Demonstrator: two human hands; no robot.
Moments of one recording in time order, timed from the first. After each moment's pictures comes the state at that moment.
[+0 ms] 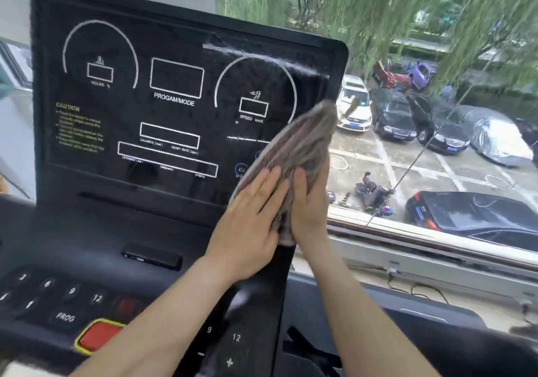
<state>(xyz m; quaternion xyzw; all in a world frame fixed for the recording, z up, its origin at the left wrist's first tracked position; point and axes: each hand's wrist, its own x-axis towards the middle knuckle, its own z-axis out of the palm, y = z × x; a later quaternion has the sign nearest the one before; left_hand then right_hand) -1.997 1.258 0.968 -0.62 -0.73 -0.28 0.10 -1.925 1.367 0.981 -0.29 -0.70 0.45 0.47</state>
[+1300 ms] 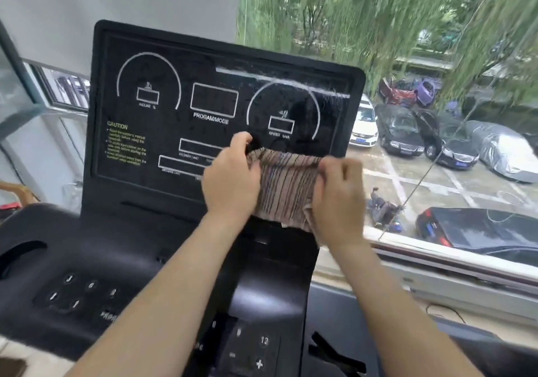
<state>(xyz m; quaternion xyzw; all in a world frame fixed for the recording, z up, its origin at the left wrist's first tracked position) -2.047 1.246 1.051 -0.34 -0.83 -0.41 0.17 -1.916 1.345 1.031 -0.31 -0.83 0.03 0.47</state>
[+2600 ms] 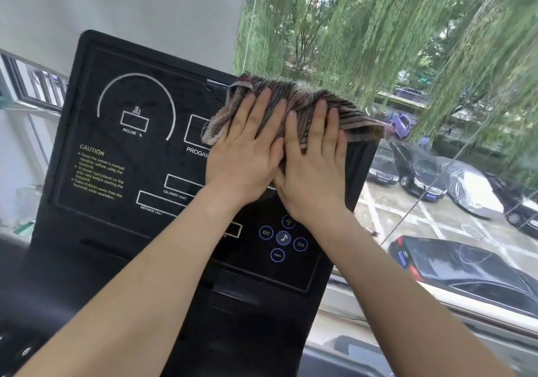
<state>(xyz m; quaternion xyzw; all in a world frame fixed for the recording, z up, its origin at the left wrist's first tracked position) -2.125 1.318 1.091 -0.48 -0.77 -0.28 0.30 -2.016 1.389 1.103 -0.27 -0.89 -0.20 0.30</state>
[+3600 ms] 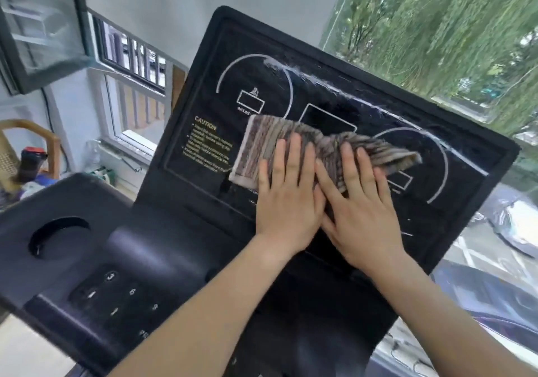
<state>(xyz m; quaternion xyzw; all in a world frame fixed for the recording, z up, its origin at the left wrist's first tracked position) -2.126 1.245 1.007 -0.38 -0.85 -0.32 0.16 -2.027 1.332 1.051 -0.17 -0.94 -0.25 0.17</state>
